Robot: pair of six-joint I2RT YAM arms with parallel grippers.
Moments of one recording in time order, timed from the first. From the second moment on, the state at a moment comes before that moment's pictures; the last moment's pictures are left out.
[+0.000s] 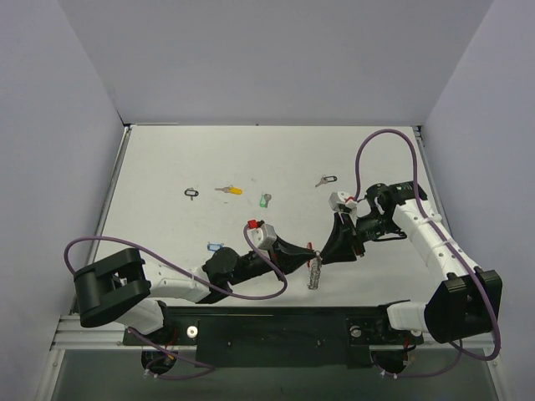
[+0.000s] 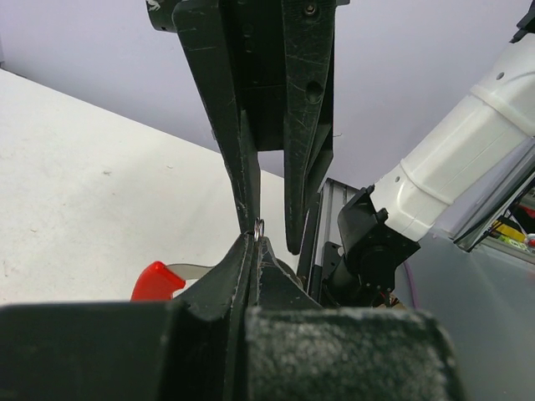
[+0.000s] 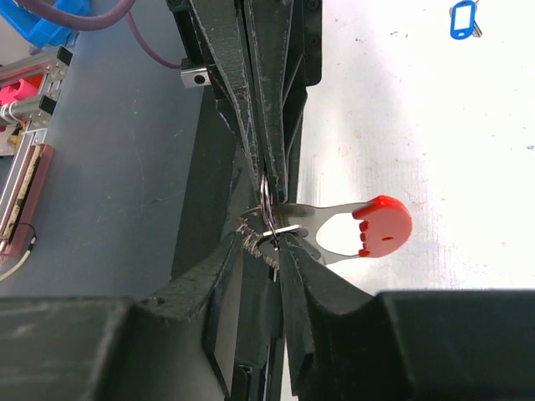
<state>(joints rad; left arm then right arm) -1.18 1.44 0.46 1.26 0.09 -0.38 0.21 1.29 1.04 -1.47 -1.25 -1.34</state>
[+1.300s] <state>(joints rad) -1.17 1.44 0.46 1.26 0.16 -0.36 0.24 1.33 1.04 -1.46 -1.24 -1.27</state>
